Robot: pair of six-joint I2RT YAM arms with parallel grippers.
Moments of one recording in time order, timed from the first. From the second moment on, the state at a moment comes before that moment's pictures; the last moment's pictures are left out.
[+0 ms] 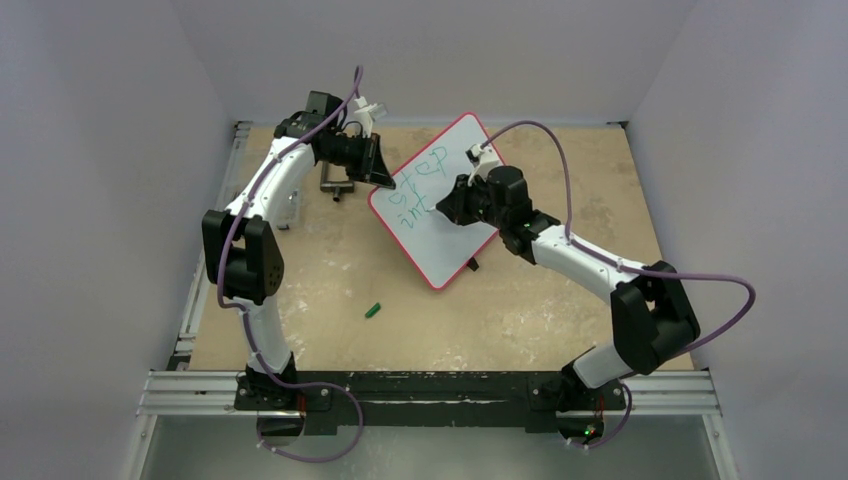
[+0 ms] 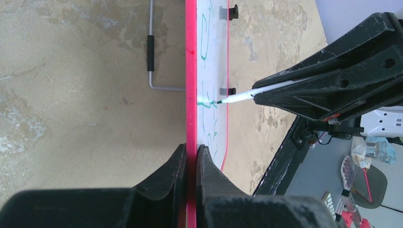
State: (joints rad) left arm -0.22 1.93 1.80 -0.84 0.82 0.01; right arm 0.54 1.50 0.97 0.17 -0.19 0.38
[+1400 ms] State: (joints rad) left arm -0.23 1.92 1.80 -0.85 0.82 0.01; right arm 0.53 1.53 1.07 0.13 -0.10 0.41
